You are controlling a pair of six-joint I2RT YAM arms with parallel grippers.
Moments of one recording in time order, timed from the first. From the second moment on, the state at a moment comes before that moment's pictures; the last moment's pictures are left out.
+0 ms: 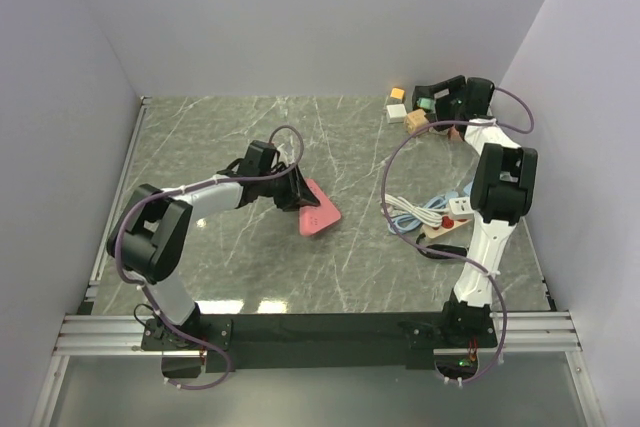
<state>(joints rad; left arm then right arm) -0.48 1.71 0.97 -0.04 0.54 -0.82 -0.16 2.21 1.66 0.04 -0.33 1.16</state>
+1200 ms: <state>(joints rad) -0.62 1.75 0.80 0.77 0.45 -1.57 0.27 1.20 0.44 0.32 -0.46 1.37</state>
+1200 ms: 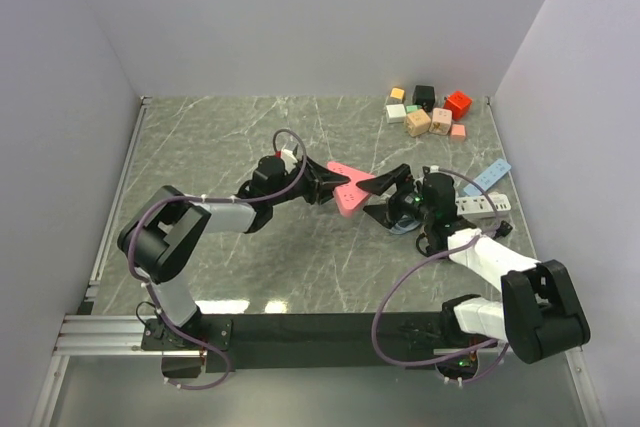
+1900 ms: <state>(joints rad) -0.57 1.64 0.73 0.53 0.40 -1.47 -0.05 1.16 0.50 0.22 -0.45 1.30</state>
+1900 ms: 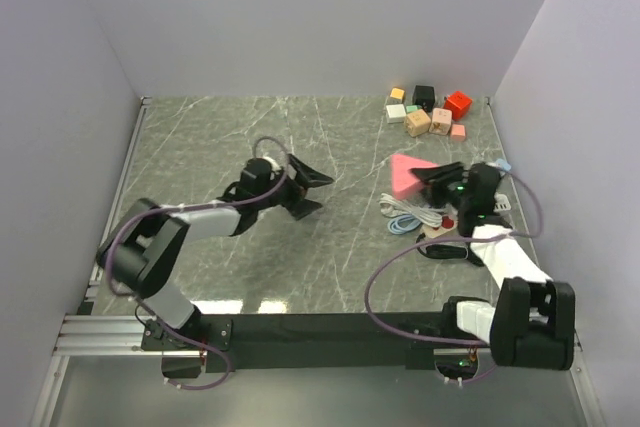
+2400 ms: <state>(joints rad) -0.42 1.32 0.69 0.01 0.28 -1.11 -0.26 1.38 0.81 -0.32 0.02 0.98</state>
